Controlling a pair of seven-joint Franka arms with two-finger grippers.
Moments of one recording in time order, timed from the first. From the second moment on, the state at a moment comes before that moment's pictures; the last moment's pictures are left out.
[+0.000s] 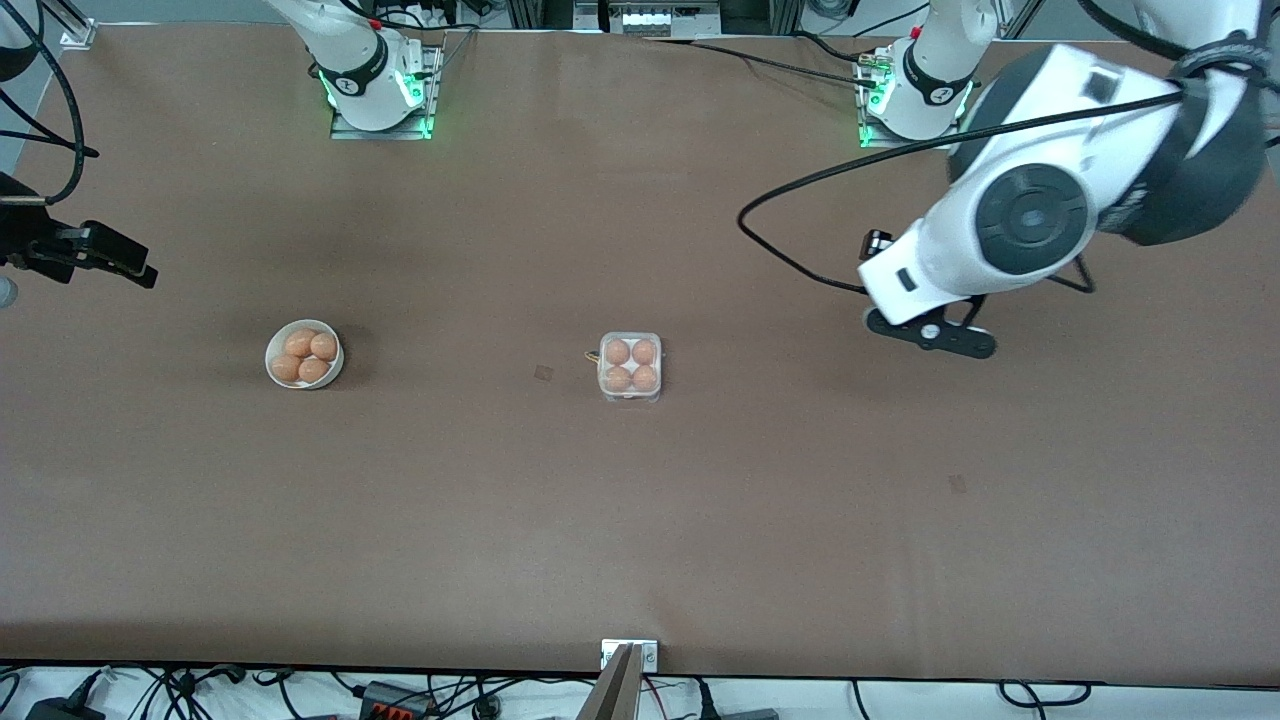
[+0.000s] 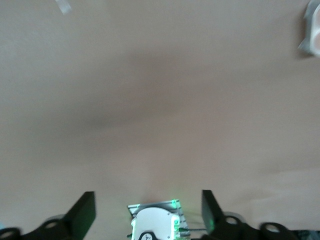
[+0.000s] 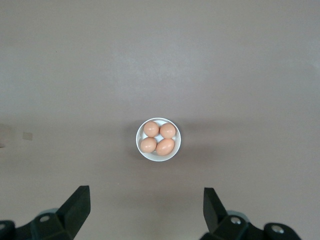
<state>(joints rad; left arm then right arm) 0.02 0.43 -0.50 -1.22 0.18 1.22 -0.22 -0.01 0.06 -0.06 -1.61 0.01 1.67 -0.02</state>
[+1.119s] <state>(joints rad) 0.06 -0.01 -0.02 -1.63 0.02 1.56 0.02 0.00 0.03 -0.05 -1.63 -0.01 1.67 -0.02</state>
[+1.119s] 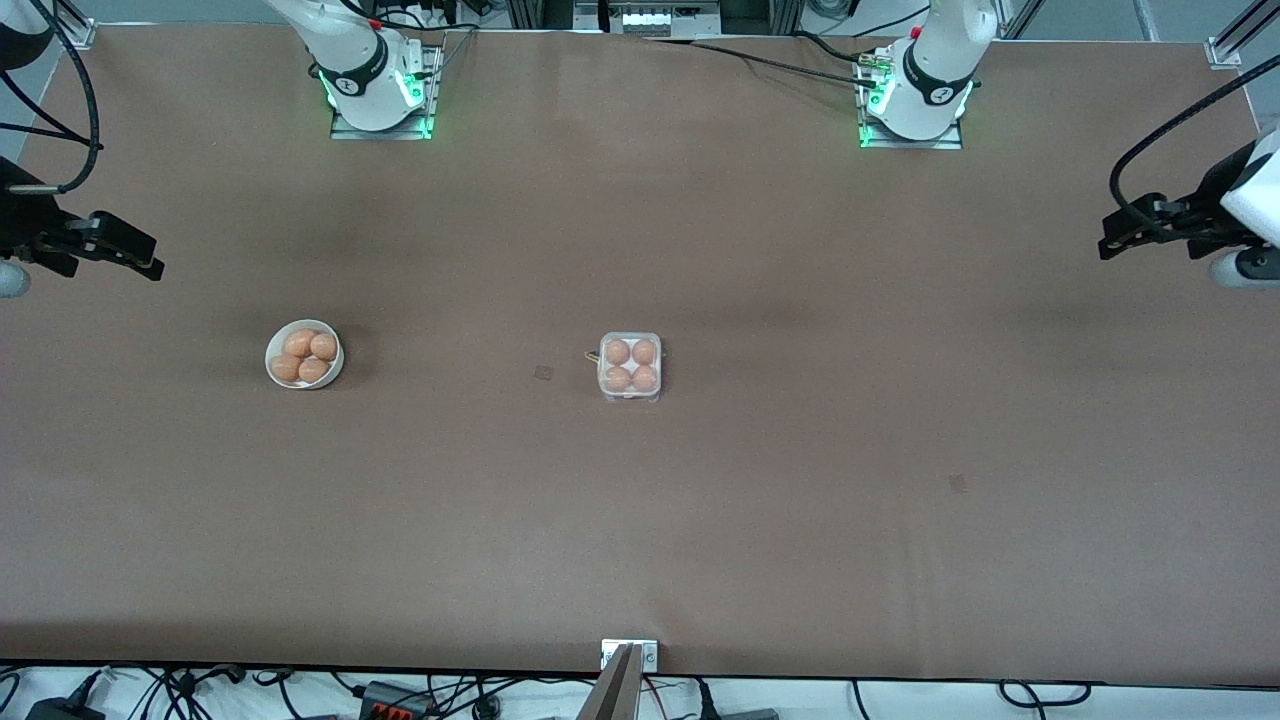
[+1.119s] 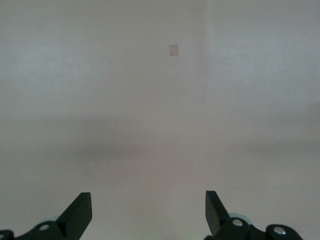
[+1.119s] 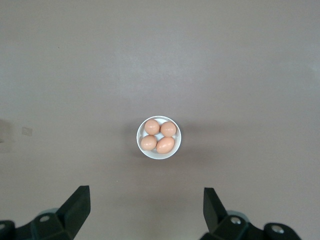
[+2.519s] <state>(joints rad) 0.03 -0.06 -0.04 -1.68 0.02 1.57 0.01 0.00 0.03 -0.05 -1.63 -0.01 1.66 -0.02</state>
